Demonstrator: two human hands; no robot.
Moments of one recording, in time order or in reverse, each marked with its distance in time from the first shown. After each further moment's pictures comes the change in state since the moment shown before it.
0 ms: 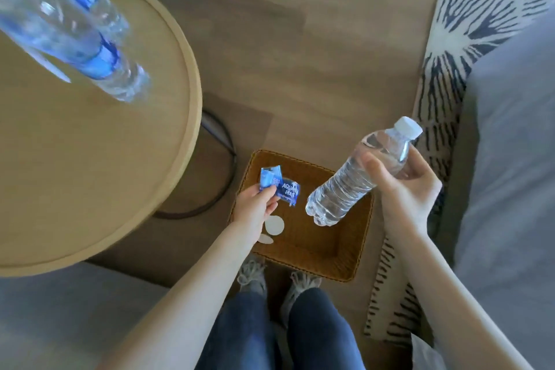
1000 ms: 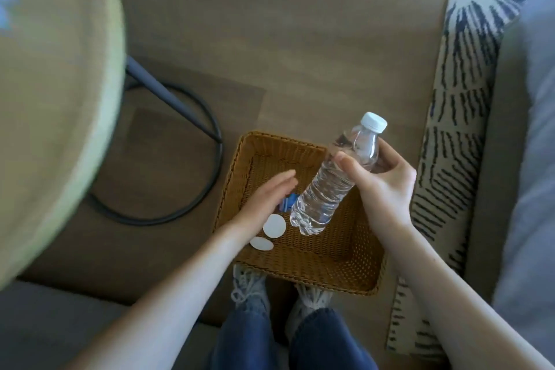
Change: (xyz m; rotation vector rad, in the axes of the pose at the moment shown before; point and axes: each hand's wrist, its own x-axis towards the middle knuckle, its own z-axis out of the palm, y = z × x) left_hand 0.128 -0.062 -0.002 0.628 -0.475 0.188; right_hand 0.019 0.170 0.028 -0.039 -0.113 0.103
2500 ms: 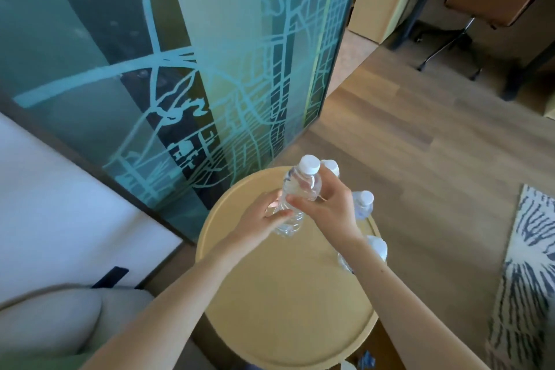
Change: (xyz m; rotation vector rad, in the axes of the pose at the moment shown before) left_hand -0.426 0.291 -0.423 0.103 0.567 0.470; right_hand -0.136 -0.491 0.464 -0.193 -0.678 -0.299
